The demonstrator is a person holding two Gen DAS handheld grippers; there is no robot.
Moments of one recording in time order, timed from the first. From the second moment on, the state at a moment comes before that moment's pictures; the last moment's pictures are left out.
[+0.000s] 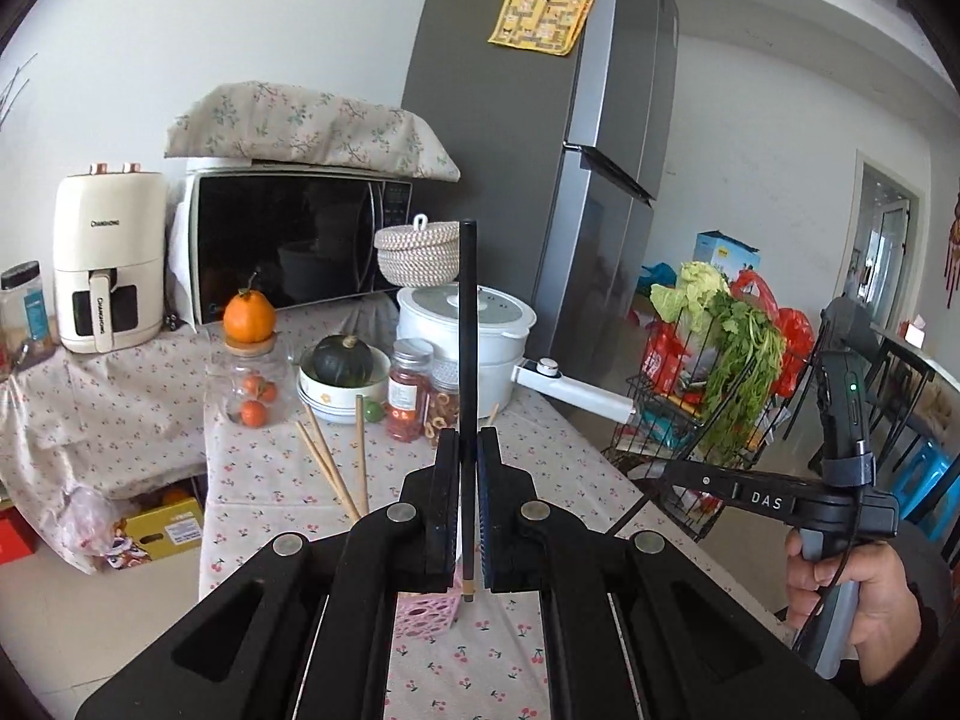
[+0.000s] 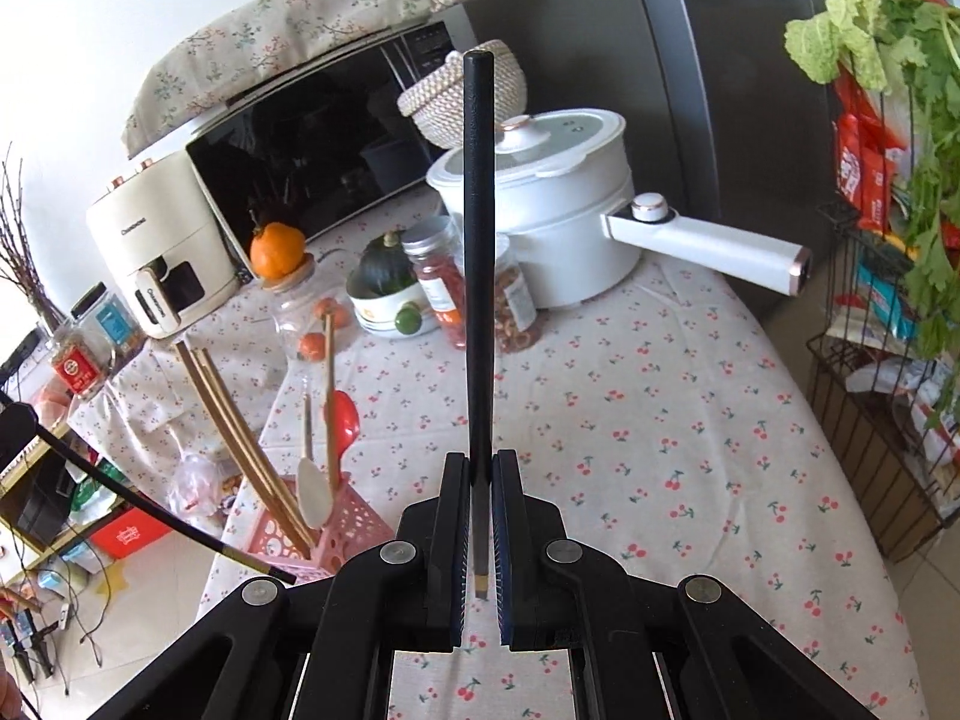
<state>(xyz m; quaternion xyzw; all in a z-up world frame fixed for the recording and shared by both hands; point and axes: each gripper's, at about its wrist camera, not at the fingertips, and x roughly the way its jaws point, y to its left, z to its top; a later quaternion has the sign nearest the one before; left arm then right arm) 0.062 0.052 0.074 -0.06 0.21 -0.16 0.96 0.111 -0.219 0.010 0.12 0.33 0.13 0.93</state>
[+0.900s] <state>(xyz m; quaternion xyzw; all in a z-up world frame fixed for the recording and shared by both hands) 0.124 0.088 0.014 -0.12 0.32 -0.10 0.93 0.104 -0.176 0.024 0.11 0.32 0.18 0.92</state>
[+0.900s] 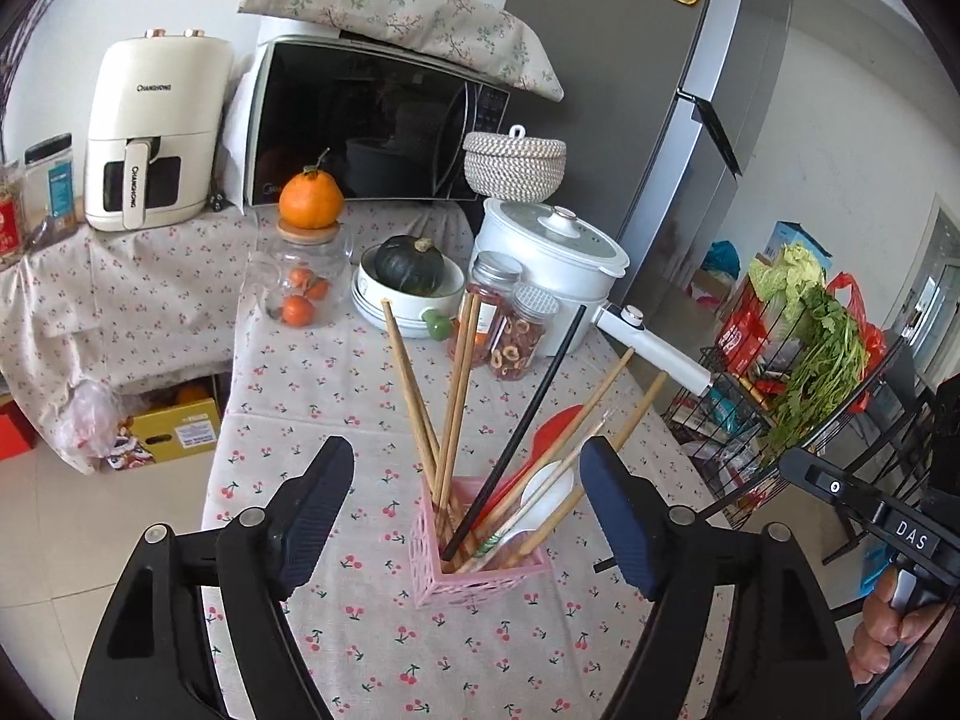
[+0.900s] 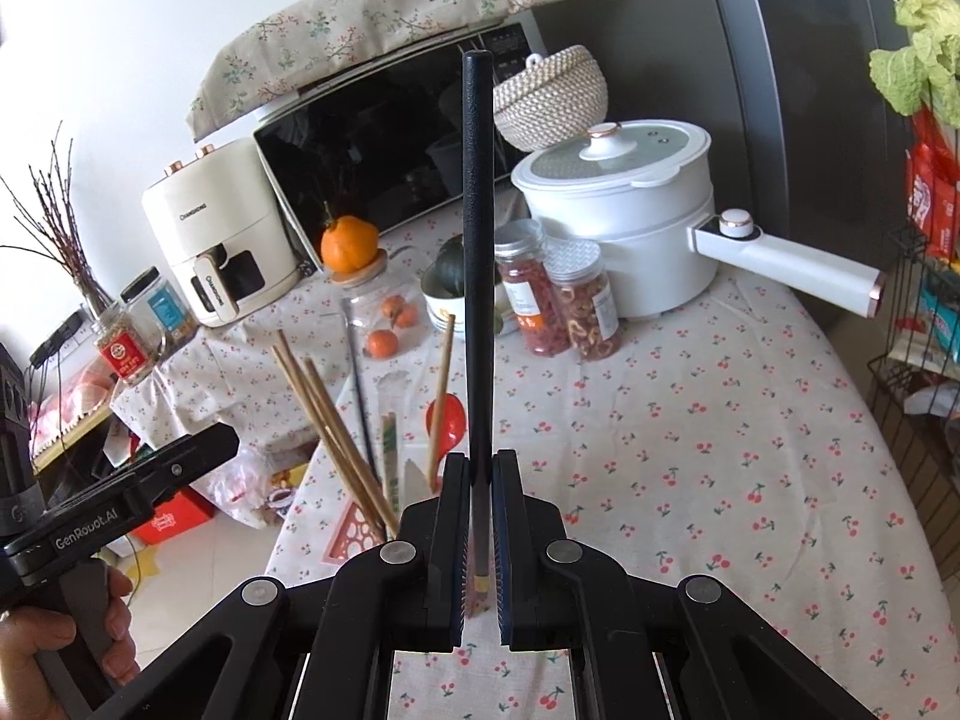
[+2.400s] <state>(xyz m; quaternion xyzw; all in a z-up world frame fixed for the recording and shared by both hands) 0.077 0.107 -0.026 -0.05 0.39 -0.06 0.92 0.105 -0.111 0.034 0.11 0.26 0.18 0.94</state>
